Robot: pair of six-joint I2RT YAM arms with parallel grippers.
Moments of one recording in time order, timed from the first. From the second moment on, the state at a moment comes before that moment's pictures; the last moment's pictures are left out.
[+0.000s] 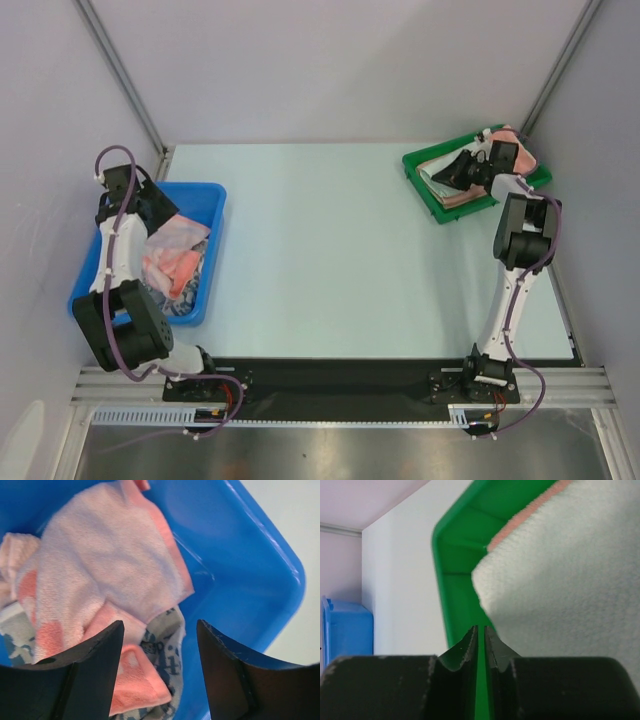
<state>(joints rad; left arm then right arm) 0.34 1.44 1.19 -0.55 -0.02 -0.42 -0.19 2.34 1.74 -0.07 -0.79 0.44</state>
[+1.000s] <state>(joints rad) 0.36 1.53 1.08 -0.69 -0.33 -0.45 0.21 1.76 1.44 -0.12 -0.71 0.41</state>
